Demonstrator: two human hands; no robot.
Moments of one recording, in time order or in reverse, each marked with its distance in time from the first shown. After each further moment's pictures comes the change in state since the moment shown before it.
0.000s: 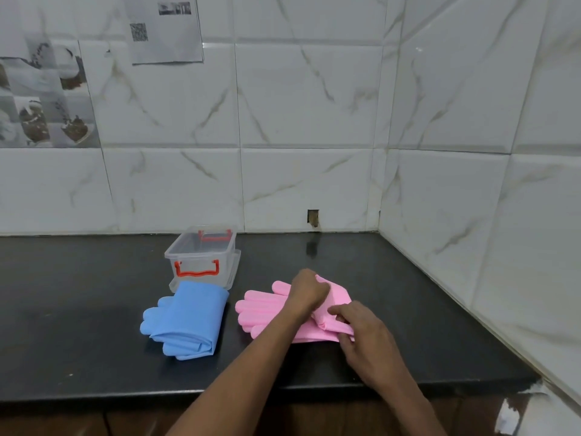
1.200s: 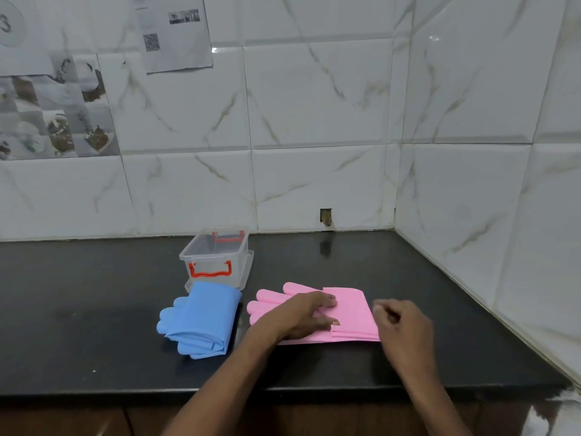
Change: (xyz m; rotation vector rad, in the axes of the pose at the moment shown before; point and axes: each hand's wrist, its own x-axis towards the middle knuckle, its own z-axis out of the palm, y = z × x) left_hand -0.030 -0.038 -0.042 0.480 -0.353 0.352; right_hand 0.008 0.017 -0.009 0.242 0.317 0.413
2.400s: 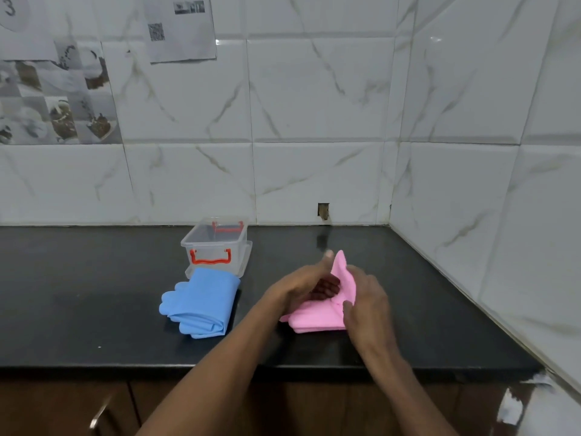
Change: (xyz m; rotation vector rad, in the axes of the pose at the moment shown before) left_hand 0.019 0.027 -0.010 -0.839 0.006 -0.256; right_hand -0.009 -0.034 0.016 -0.174 -0.135 -0.190
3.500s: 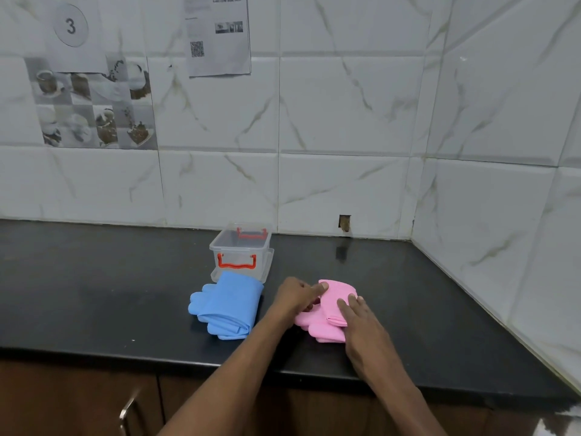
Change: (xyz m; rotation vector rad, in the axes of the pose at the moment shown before) left_hand -0.012 -0.033 -0.037 0.145 0.487 -0.042; right_hand -0.004 0.003 0.042 -0.287 -0.400 -0.175
